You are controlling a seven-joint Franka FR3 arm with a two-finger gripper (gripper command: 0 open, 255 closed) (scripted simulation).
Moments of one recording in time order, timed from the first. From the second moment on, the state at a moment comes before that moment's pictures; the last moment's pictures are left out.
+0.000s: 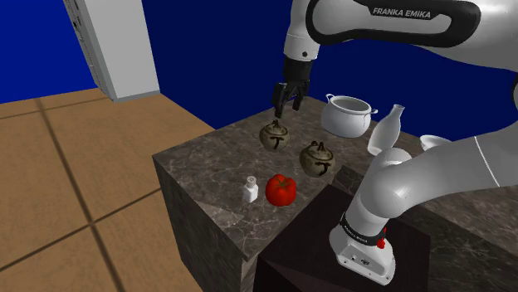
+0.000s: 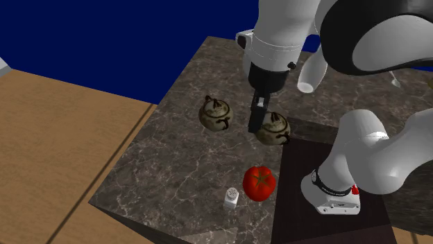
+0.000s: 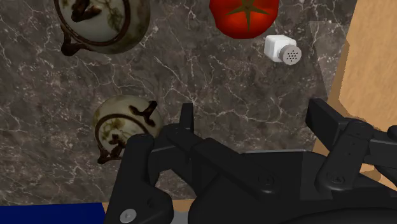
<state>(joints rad) 0.01 -0.76 0.06 -2.35 0.07 1.62 0.13</state>
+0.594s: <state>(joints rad) 0.04 -0.76 0.20 -2.54 0.11 1.83 0.26</state>
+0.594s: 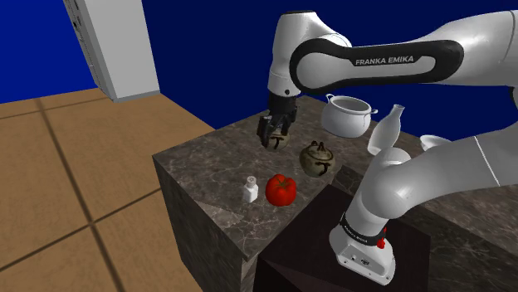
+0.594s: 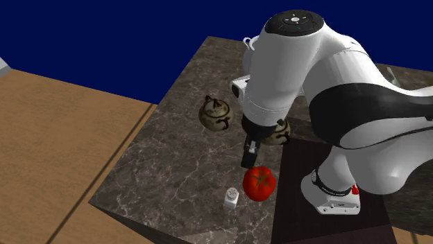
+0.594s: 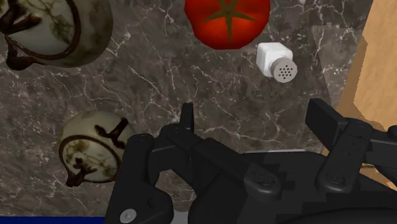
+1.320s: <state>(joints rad) 0.06 -0.55 0.47 -2.70 0.13 2.20 0.51</state>
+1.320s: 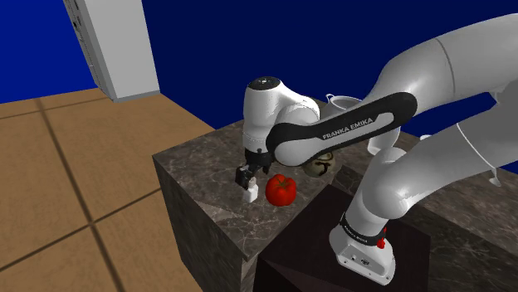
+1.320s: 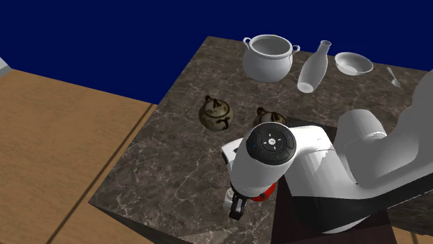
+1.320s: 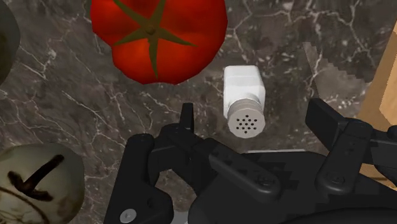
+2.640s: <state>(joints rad) 0.04 -0.45 0.51 -2.75 0.11 2.36 0.54</state>
